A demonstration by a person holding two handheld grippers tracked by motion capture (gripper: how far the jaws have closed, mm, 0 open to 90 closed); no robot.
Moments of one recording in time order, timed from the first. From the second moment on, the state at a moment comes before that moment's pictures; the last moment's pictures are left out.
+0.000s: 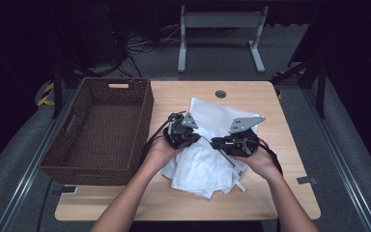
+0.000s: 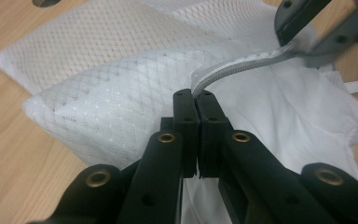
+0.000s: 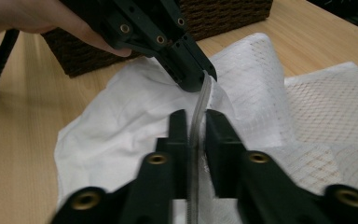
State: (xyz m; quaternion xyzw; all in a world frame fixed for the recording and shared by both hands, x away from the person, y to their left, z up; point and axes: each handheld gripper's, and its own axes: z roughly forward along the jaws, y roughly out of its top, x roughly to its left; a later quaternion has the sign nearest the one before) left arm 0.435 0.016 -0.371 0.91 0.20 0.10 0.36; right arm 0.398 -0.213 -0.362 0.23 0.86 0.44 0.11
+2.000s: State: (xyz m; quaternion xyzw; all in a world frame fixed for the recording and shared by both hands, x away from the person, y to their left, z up) left arm 0.414 0.017 -0.383 0.90 0.24 0.03 0.36; right arm 0.344 -0.243 -0.408 0.32 0.85 0.40 0.09
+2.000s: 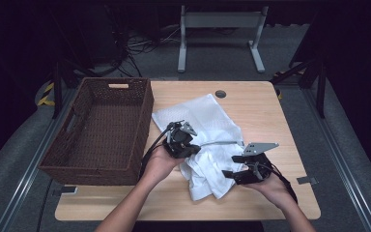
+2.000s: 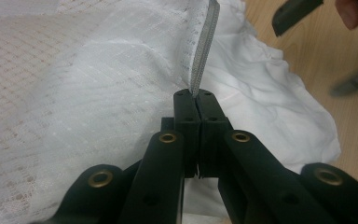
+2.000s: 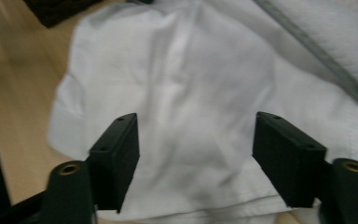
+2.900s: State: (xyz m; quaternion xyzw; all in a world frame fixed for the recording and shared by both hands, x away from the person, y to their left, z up) left arm 0.414 0.020 -0.387 0.90 0.24 0.02 0.36; right arm 0.343 -0.175 -0.435 0.33 0.85 0.38 0.15
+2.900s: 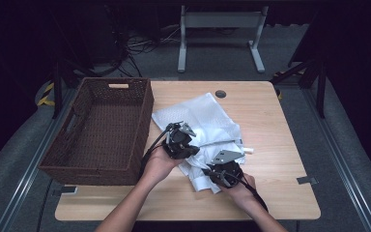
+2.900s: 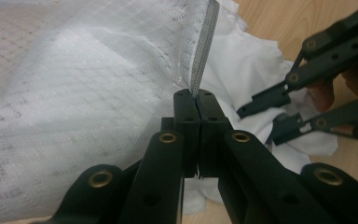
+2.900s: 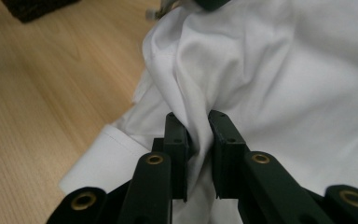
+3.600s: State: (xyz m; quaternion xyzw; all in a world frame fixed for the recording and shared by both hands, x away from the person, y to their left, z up) left arm 0.394 0.013 -0.355 0.87 0.18 -0.06 0.45; right arm 0.366 -0.208 -0.399 0.35 0.78 0.49 0.19
